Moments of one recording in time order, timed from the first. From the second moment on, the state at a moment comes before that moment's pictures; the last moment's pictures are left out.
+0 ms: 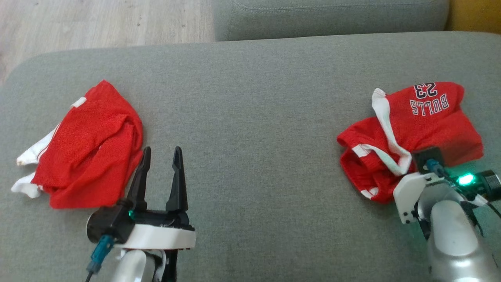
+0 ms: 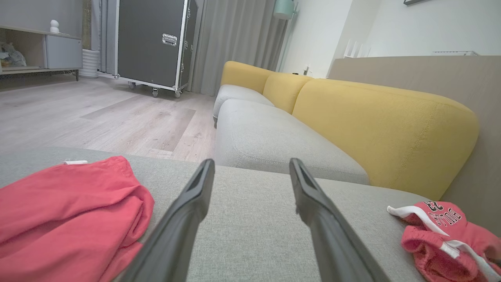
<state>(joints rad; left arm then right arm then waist) -0.10 0.05 -0.25 0.16 -0.33 -0.04 -0.26 -0.40 -0.05 -0.26 0.75 -0.57 0.13 0.04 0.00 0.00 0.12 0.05</state>
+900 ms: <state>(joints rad) -0.07 0.05 -0.22 0.15 -0.33 -0.03 -0.26 -0.09 -0.05 -0.04 0.36 -0.10 0.13 -0.19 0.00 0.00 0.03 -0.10</state>
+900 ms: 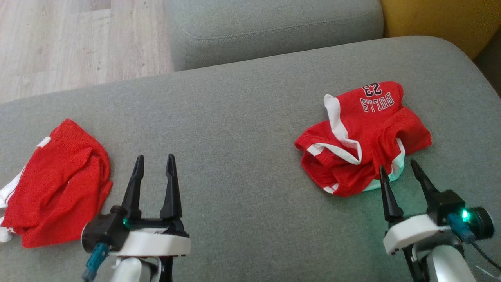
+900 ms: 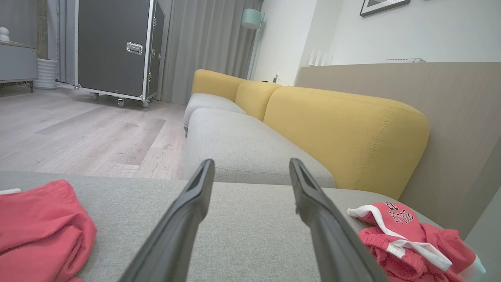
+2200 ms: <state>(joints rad) -0.06 0.05 -0.23 0.16 -0.33 -0.04 -0.26 -0.33 -0.05 0.02 0.90 0.09 0.13 -0.16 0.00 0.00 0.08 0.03</state>
